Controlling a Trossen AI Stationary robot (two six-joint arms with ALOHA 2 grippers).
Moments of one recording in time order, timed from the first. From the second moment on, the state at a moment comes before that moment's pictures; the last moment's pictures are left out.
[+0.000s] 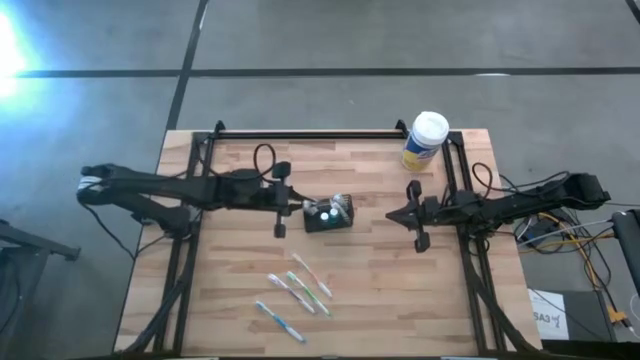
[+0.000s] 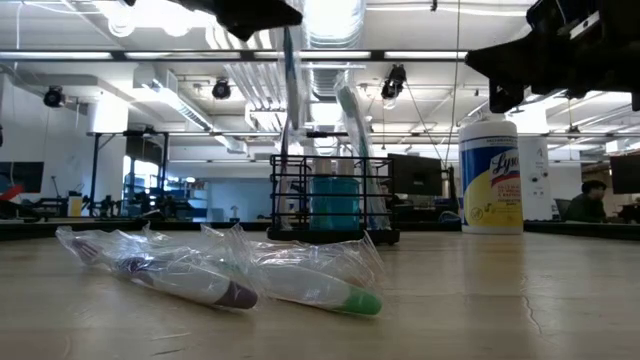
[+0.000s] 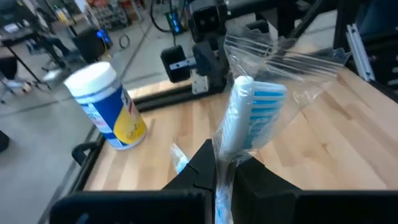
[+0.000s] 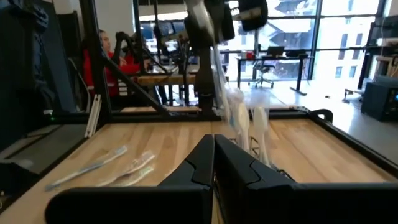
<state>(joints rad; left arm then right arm) -0.02 1.18 0.89 0.07 -0.06 0.25 0.08 0.77 0.09 0.75 0.06 0.06</state>
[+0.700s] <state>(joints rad) -0.02 1.31 0.86 0.07 -0.08 0.13 0.08 0.77 0.08 0.74 0.07 -0.03</state>
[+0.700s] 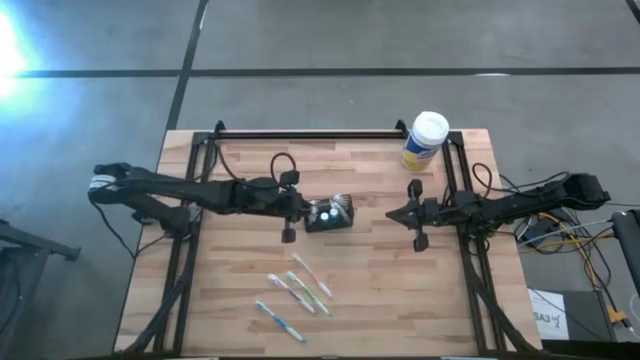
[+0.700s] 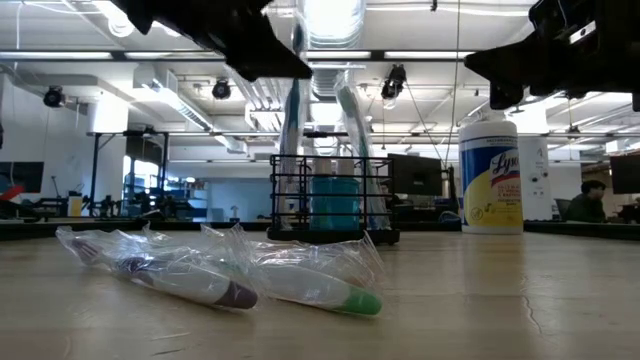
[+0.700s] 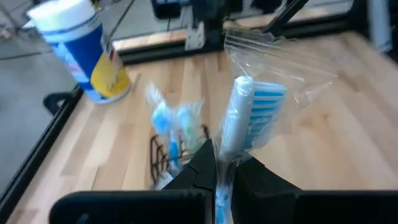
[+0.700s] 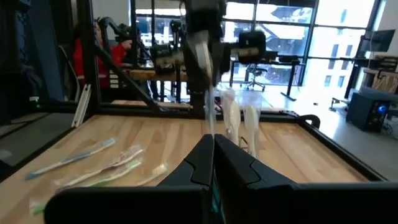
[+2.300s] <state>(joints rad) -0.09 1.07 0.69 0.00 -0.23 0.10 0.08 0.80 0.19 0.56 0.09 0.01</state>
